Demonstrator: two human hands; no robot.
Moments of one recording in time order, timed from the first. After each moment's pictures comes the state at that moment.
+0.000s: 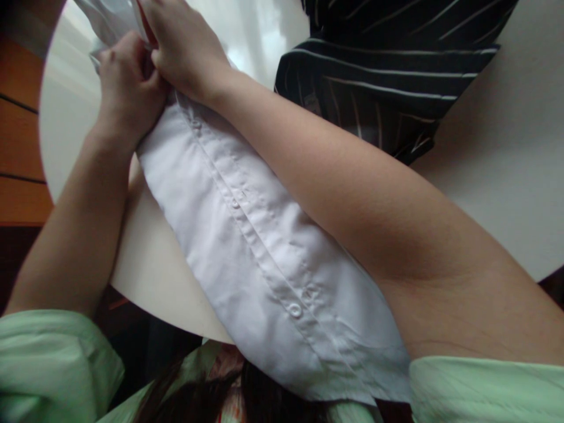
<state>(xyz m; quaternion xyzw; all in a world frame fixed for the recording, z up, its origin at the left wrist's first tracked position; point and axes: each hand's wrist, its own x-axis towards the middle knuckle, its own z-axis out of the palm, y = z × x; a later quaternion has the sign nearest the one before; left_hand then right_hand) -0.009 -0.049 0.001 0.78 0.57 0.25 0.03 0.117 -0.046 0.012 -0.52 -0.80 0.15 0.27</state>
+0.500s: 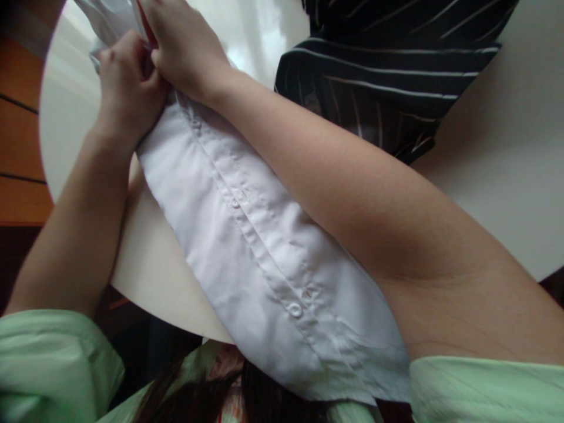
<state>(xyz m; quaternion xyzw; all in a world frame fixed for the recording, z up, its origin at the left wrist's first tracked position) -0.011 -0.049 0.000 0.78 0.57 0.26 0.03 0.117 -0.045 0.013 -0.52 -0.80 0.14 0.26</state>
